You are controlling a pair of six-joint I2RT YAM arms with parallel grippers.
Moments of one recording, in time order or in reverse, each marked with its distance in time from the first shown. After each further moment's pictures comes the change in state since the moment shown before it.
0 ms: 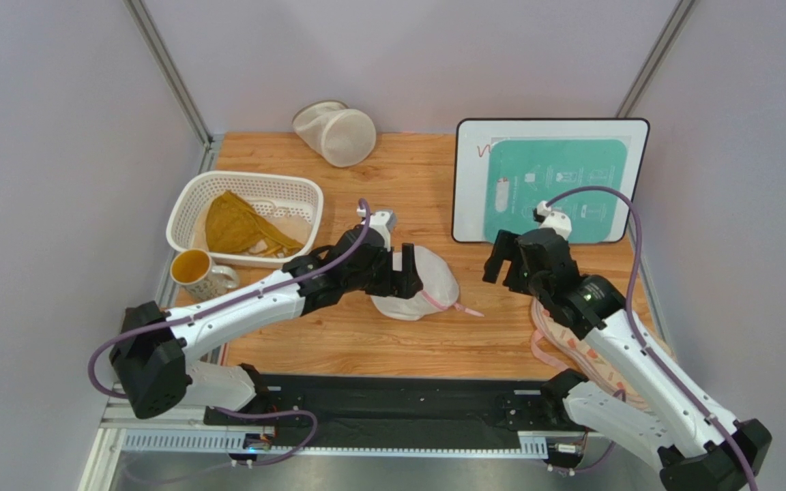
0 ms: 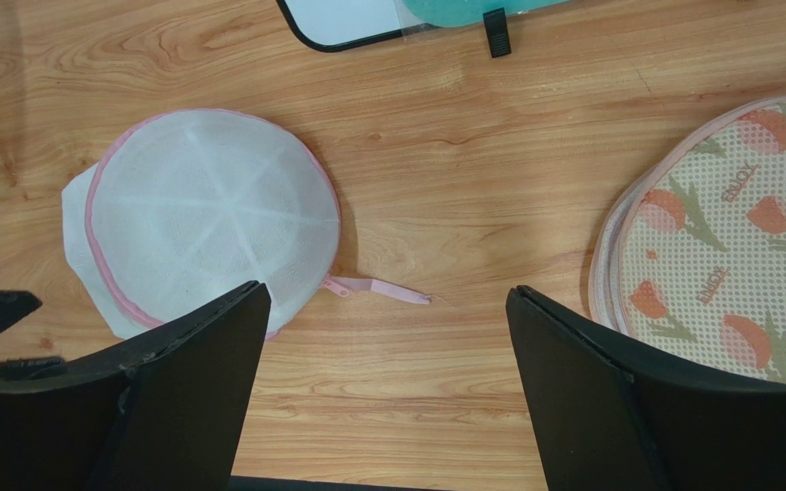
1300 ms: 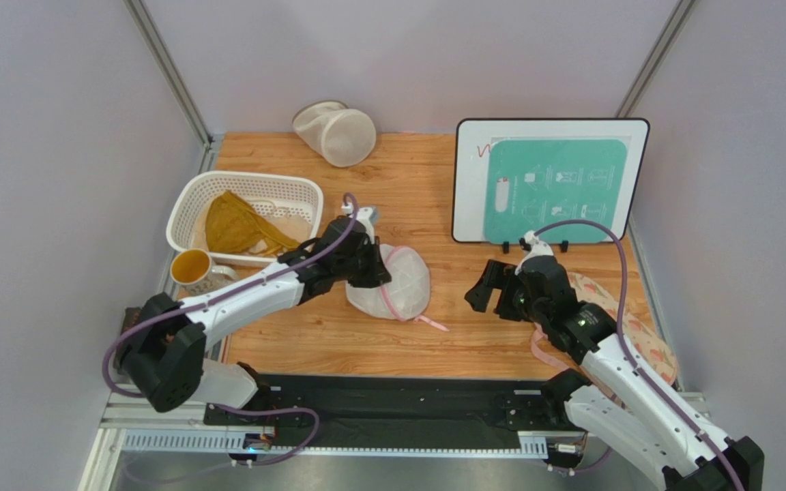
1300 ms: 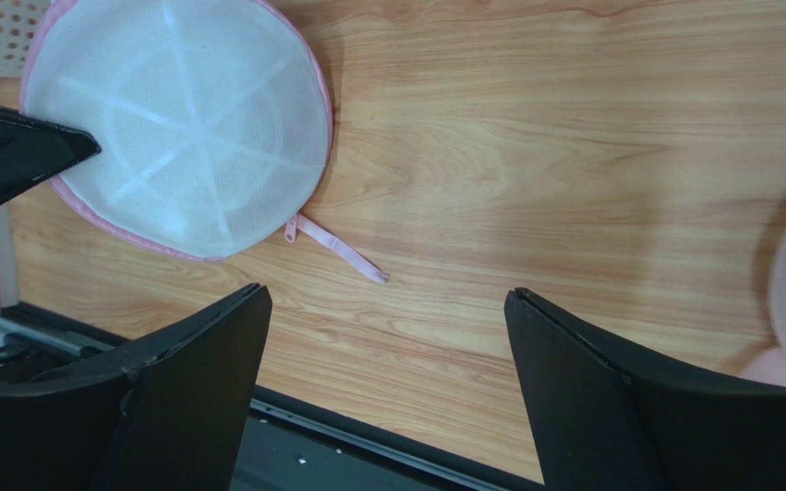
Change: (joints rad) left arm 0.136 0.117 -0.034 0.094 0.086 0.041; right arm -0.031 -0.148 -0.261 0.133 -0.301 0.029
